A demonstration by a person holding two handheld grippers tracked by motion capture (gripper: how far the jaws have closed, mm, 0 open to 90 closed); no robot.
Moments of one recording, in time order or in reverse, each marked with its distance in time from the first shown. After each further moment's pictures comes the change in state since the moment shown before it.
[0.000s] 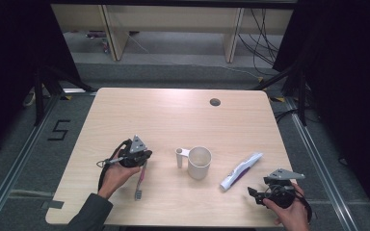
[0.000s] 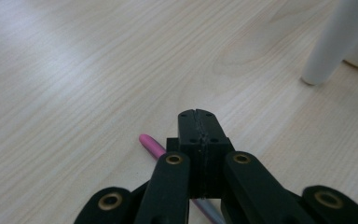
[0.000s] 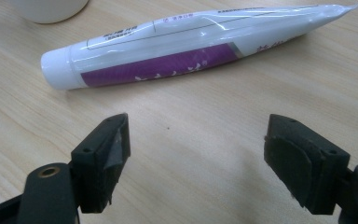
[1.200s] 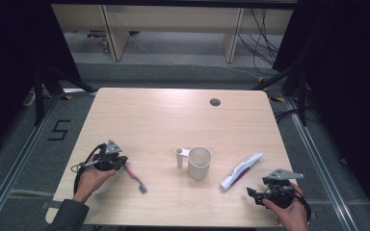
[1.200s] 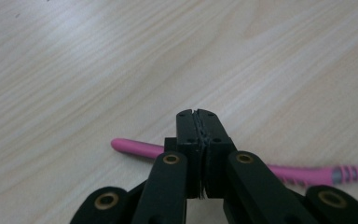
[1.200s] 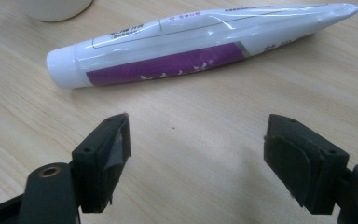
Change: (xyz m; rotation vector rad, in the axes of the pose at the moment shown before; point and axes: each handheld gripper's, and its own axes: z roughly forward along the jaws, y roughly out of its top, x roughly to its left) left arm 0.041 -0.053 -0.041 0.137 0.055 -0.097; right arm 0.002 0.001 0.000 0.014 0.001 0.010
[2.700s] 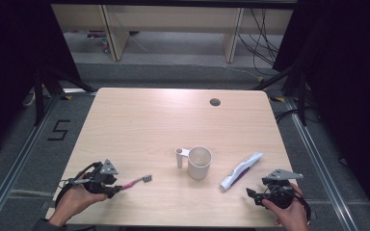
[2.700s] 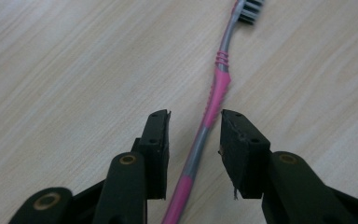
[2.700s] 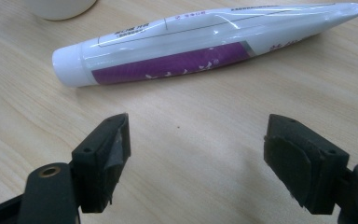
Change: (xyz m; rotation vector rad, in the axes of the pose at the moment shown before) left arm -0.043 -0.012 -0.054 0.239 -0.103 0.136; right arm 0.003 0.000 -0.002 0.024 0.013 0.015
